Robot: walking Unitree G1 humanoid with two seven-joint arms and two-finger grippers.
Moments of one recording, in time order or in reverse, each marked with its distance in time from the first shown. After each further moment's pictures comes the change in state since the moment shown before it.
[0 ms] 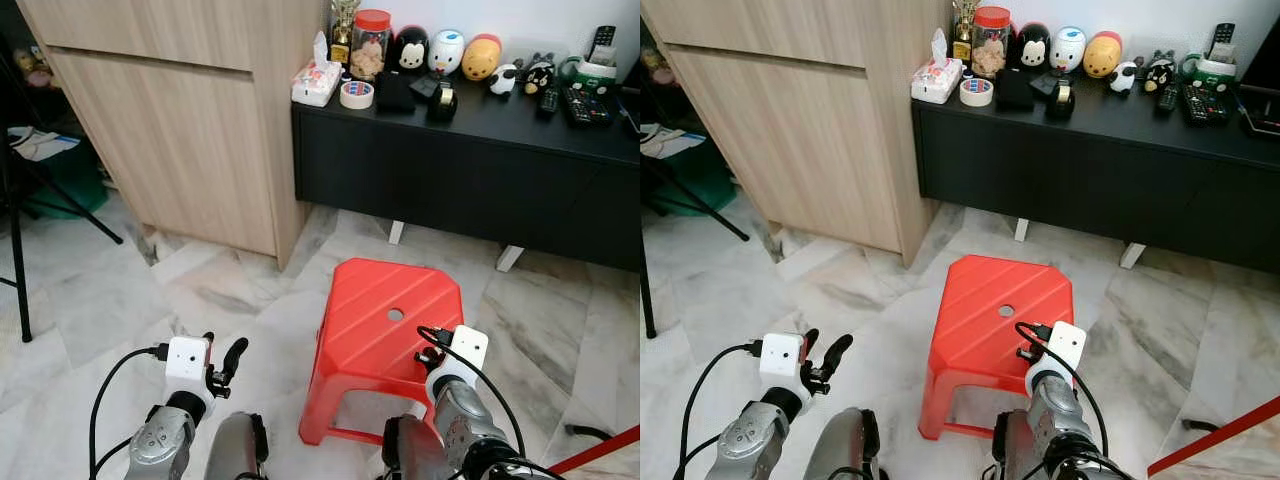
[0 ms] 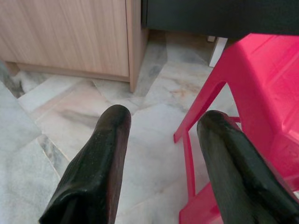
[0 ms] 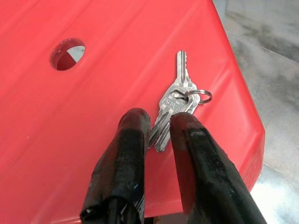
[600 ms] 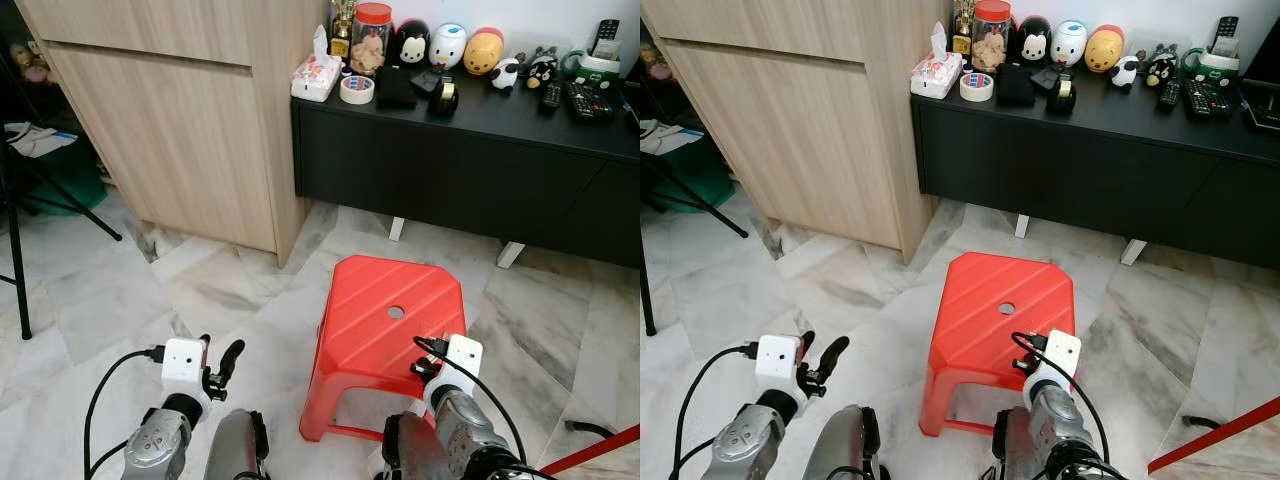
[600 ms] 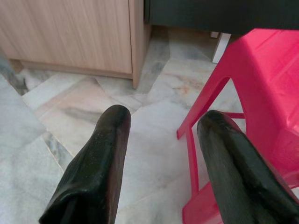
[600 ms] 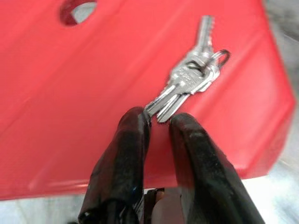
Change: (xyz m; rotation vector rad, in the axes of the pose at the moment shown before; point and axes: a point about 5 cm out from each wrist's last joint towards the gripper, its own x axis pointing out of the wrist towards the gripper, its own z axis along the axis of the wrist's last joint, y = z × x) left arm -0.006 0.003 0.003 0.011 0.001 0.012; right arm -0.003 0.002 -0.014 -0.066 0.060 0.079
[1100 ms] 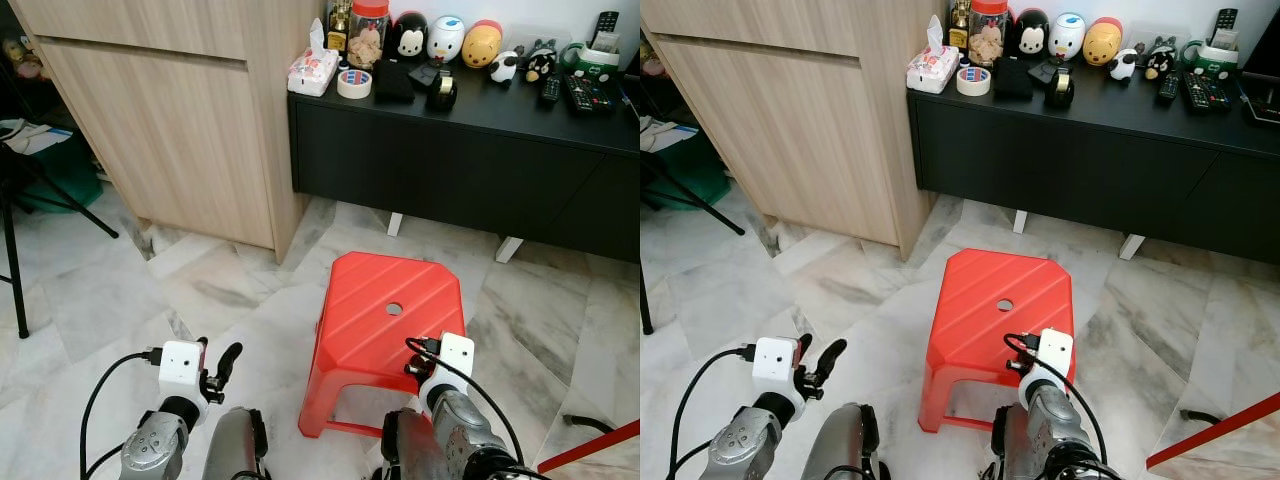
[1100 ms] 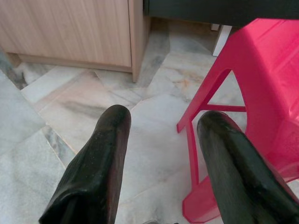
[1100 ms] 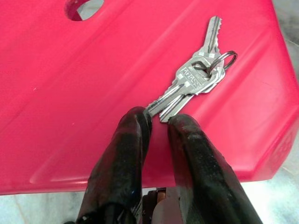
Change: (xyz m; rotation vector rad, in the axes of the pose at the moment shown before) left arm -0.002 0.002 -0.002 0.003 0.013 0.002; right arm -0.001 0.005 -0.003 -0.019 -0.006 0.047
